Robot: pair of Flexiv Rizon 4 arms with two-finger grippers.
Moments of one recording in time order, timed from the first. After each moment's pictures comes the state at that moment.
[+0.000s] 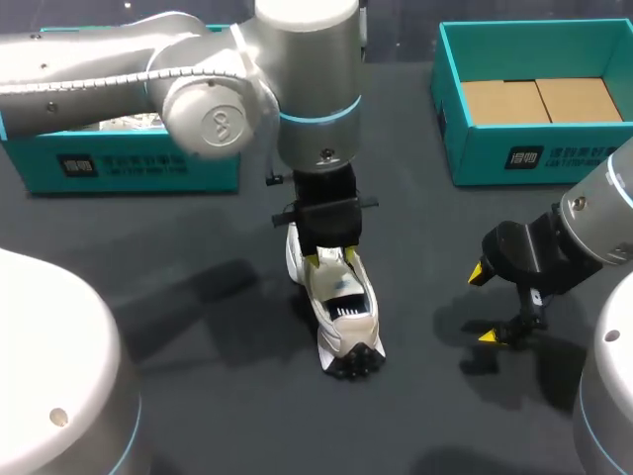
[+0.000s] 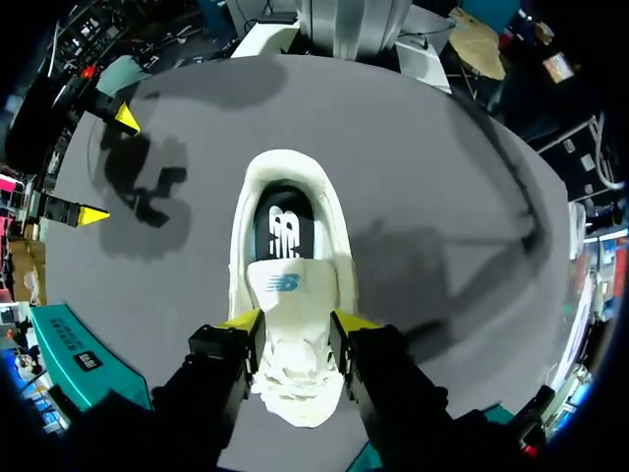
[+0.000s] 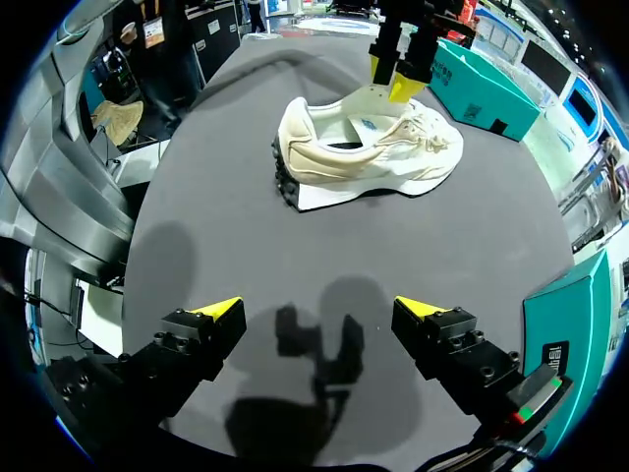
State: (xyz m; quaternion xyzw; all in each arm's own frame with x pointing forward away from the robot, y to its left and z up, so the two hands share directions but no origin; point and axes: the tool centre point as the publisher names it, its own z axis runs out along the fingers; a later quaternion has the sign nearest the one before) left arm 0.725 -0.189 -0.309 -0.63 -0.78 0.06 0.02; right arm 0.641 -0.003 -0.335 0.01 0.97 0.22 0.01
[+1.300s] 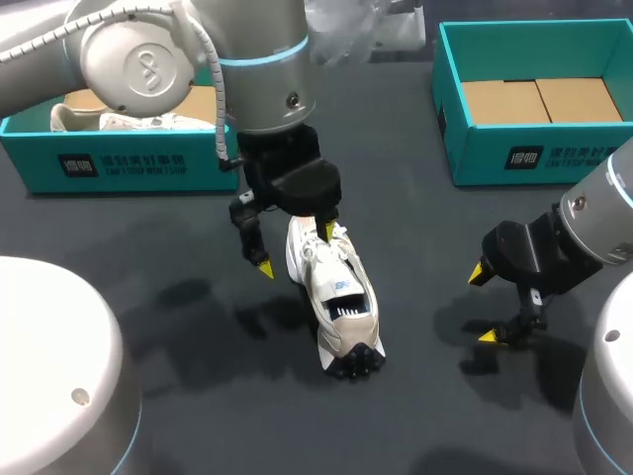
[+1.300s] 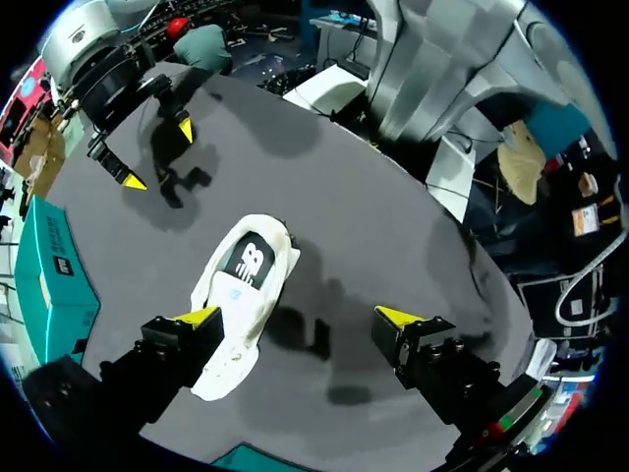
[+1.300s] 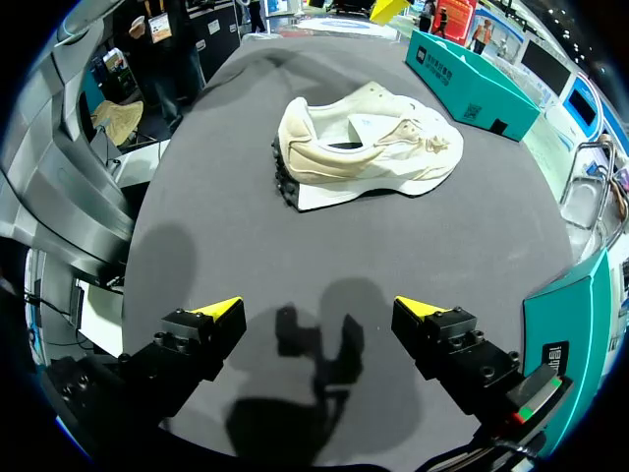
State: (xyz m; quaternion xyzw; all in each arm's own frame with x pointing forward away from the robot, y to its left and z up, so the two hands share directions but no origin) left arm 0.672 -0.140 -0.234 -0.41 -0.90 0.09 0.08; right arm 0.641 -0.003 -0.335 0.01 0.97 0.22 0.01
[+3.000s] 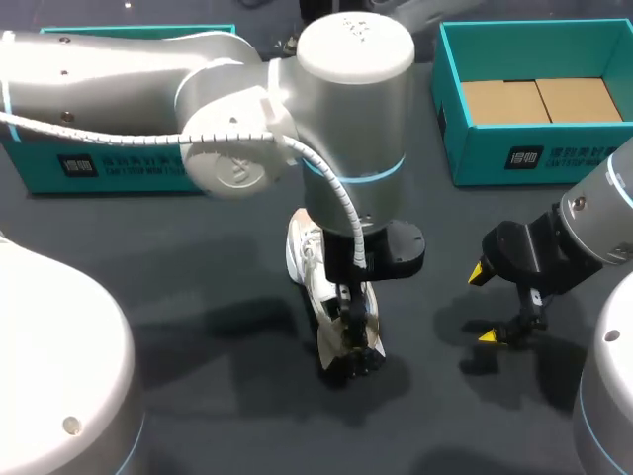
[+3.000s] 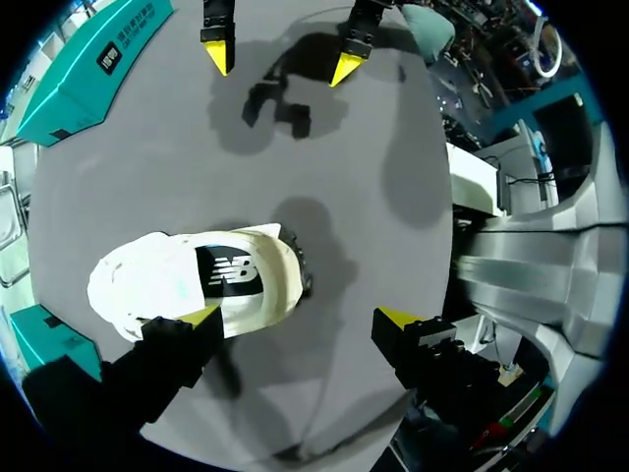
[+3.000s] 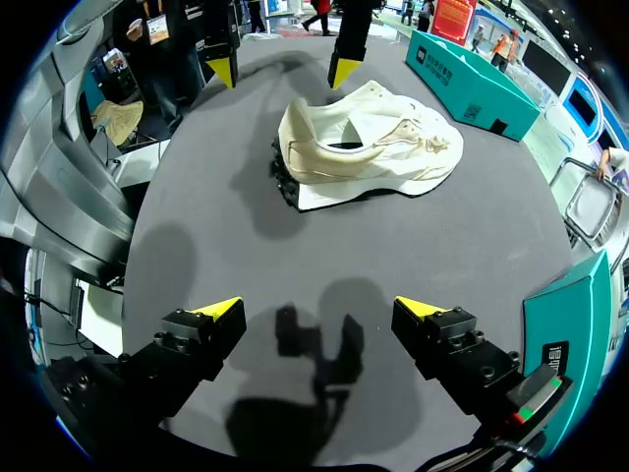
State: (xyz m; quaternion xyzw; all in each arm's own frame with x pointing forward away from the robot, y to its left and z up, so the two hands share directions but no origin) left arm 0.606 -0.204 -0.301 0.05 -1.00 0.00 0.07; right arm 0.641 -0.003 -0.335 0.01 0.97 0.22 0.01
